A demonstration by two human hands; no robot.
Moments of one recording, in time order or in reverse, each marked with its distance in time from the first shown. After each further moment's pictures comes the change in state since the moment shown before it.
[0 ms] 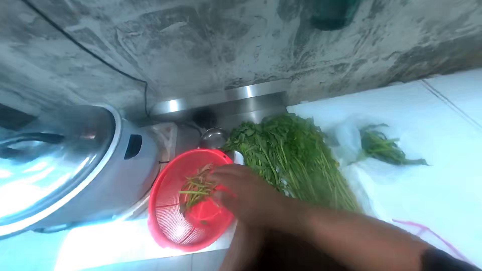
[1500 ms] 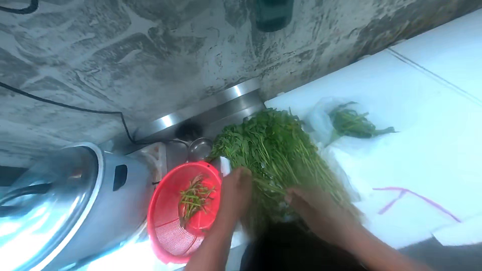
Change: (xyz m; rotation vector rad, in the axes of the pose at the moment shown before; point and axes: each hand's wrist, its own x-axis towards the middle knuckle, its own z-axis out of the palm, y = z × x) left_hand 0.096 0.081 0.004 0.410 0.041 -0.039; right_hand -0.184 0.047 -0.051 0.226 0.275 0.510
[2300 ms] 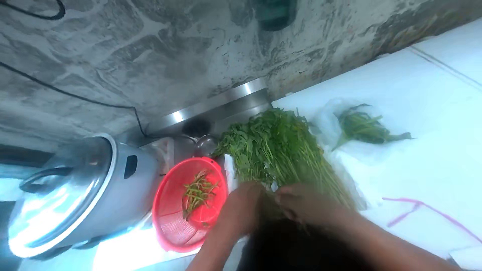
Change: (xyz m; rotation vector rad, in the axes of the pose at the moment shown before) left_hand -0.036 -0.019 0.015 0.481 -0.121 0.484; right_hand 0.036 -0.007 -0.012 0.105 -0.441 0.310
